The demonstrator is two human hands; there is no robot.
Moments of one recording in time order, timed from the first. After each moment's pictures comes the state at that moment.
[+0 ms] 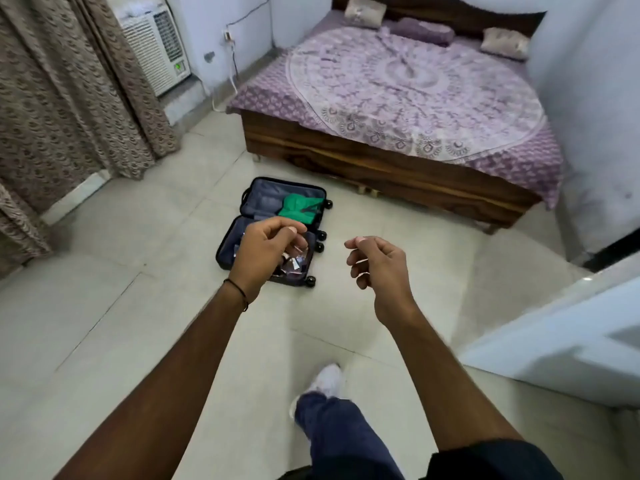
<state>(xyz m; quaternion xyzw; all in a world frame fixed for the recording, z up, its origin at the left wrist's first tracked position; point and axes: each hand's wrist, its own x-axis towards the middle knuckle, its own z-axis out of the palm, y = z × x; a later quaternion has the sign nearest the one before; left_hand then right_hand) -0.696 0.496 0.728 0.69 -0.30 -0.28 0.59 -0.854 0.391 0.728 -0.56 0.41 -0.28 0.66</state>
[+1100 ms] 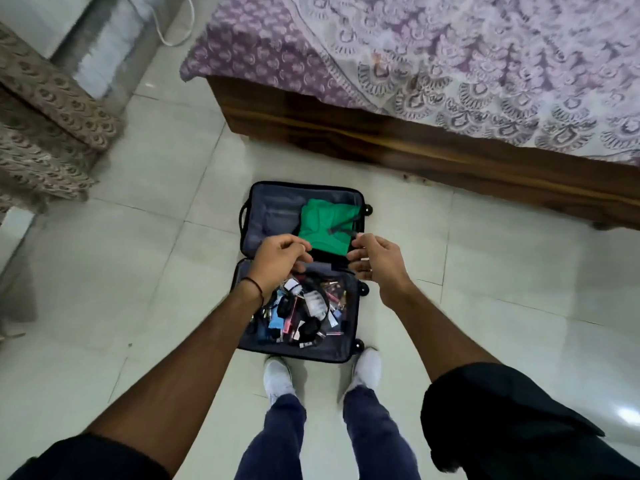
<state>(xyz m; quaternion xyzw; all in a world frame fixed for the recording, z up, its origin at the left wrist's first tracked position) -0.172 0.046 0.497 0.77 -0.18 -0.46 0.40 -0.324 -0.065 0.482 -0.44 0.57 -0.13 0.68</state>
